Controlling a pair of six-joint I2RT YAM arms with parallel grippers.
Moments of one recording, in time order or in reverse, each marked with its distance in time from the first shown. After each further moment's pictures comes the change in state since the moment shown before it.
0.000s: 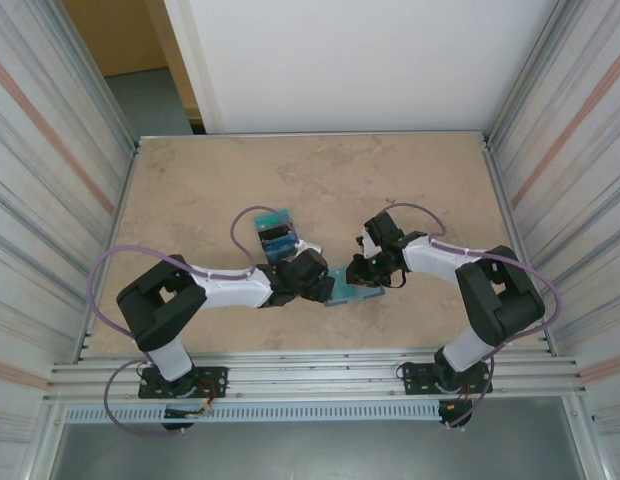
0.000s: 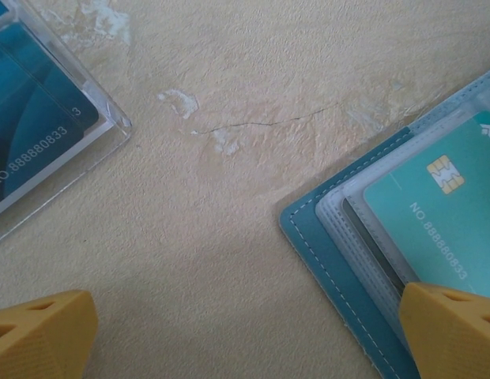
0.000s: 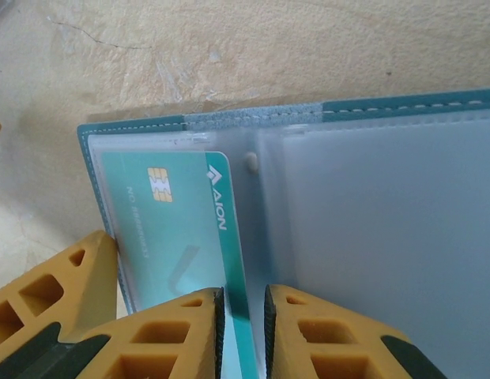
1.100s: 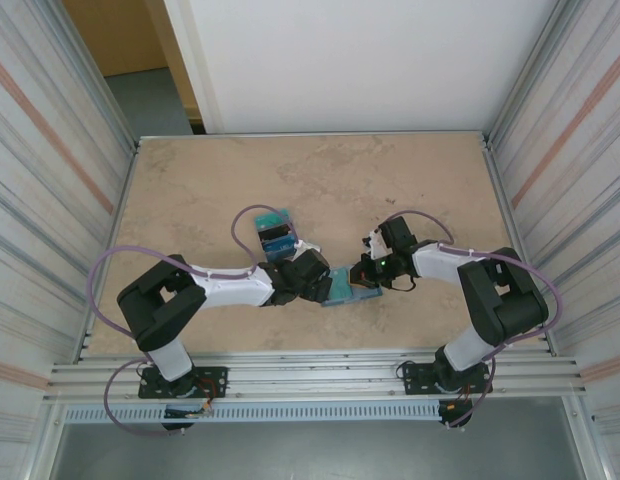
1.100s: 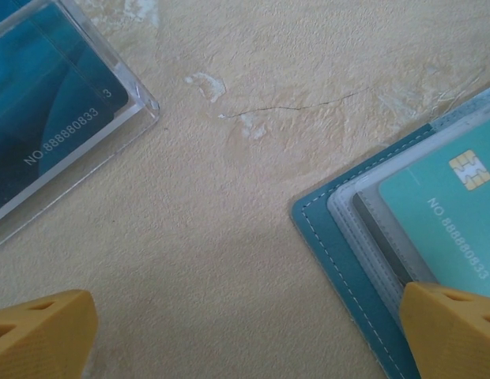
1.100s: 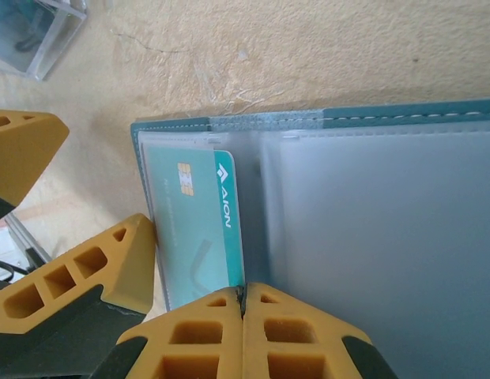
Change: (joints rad) left arm -0.006 0.002 0.028 -0.087 -0.035 -0.019; right arm -0.094 -0.018 -0.114 0.177 -0.206 0.038
